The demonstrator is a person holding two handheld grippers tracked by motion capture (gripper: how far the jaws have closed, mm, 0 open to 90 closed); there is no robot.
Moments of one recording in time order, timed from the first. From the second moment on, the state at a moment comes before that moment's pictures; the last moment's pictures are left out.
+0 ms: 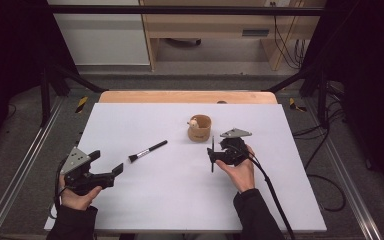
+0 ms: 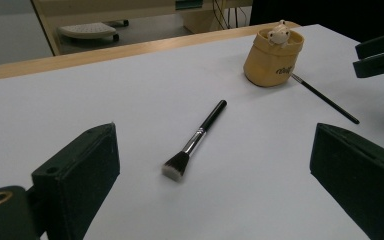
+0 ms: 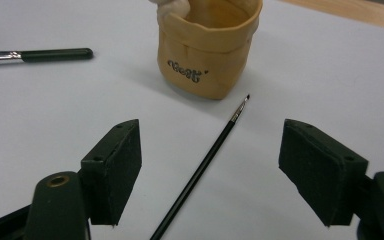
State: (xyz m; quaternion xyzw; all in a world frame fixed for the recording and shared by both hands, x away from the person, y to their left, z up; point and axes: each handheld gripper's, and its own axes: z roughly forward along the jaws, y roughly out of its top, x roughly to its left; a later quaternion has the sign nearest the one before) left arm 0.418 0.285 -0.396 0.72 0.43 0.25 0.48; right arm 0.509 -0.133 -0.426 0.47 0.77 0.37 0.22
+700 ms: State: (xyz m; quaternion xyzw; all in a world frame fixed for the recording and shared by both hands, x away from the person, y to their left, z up) left arm 0.419 0.282 -0.397 0.72 0.43 0.25 0.48; right arm 0.532 -0.121 -0.464 0.50 0.78 0.32 0.21
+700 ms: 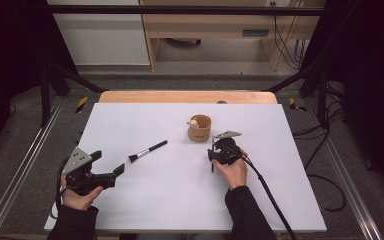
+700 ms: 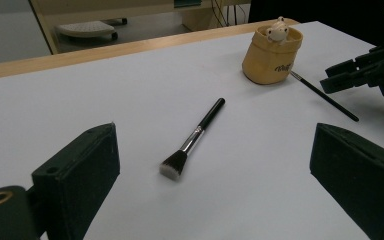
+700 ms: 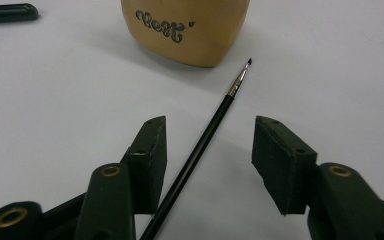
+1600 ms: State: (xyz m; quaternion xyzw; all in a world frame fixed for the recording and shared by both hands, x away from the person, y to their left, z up) left arm 0.418 0.281 -0.397 0.72 0.43 0.25 0.48; right arm 0.534 -0.124 -0.472 0.53 0.77 0.29 0.20
